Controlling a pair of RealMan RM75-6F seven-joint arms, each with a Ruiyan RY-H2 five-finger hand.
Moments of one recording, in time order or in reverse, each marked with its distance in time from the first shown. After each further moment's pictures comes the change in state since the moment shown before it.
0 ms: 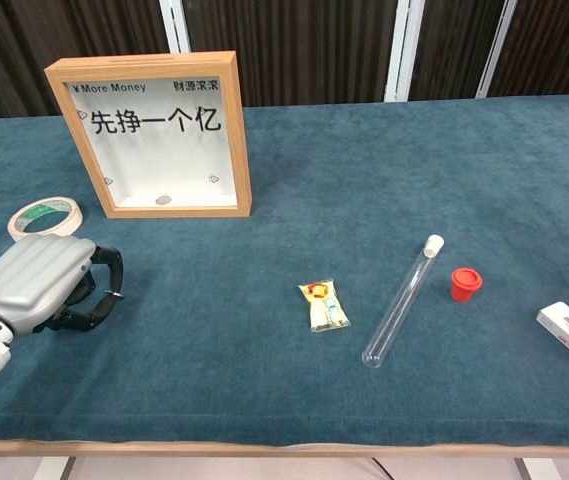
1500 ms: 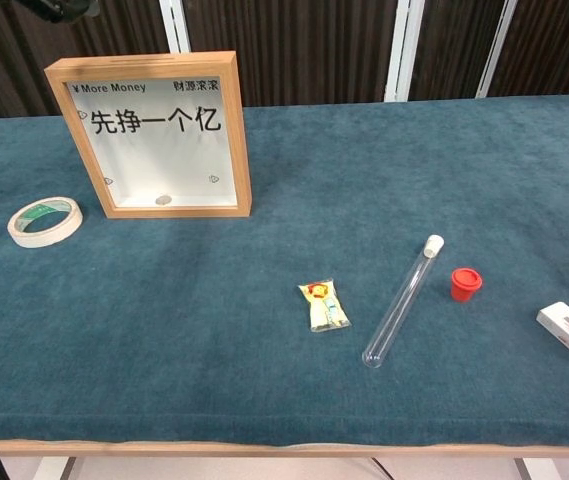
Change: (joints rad) left arm -0.318 0.645 -0.473 -0.836 -0.646 -0.180 0.206; right arm 0.009 0.023 0.031 0.002 0.077 -0.034 0.053
